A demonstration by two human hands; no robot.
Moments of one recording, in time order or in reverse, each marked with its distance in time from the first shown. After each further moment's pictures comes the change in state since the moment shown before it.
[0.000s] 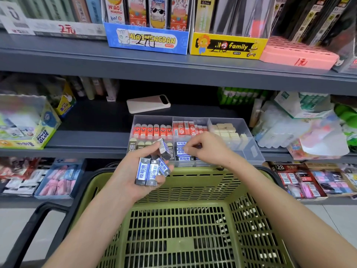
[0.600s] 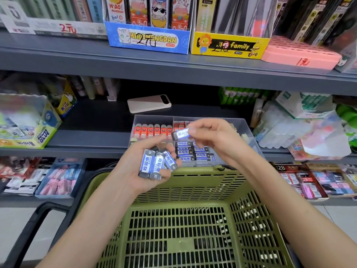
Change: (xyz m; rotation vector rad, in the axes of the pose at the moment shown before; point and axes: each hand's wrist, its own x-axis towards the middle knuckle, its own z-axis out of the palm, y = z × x) left_hand -0.006 0.012 0.016 0.001 -0.066 -0.081; right_hand -0.014 -0.013 -0.025 0.950 0.000 -0.093
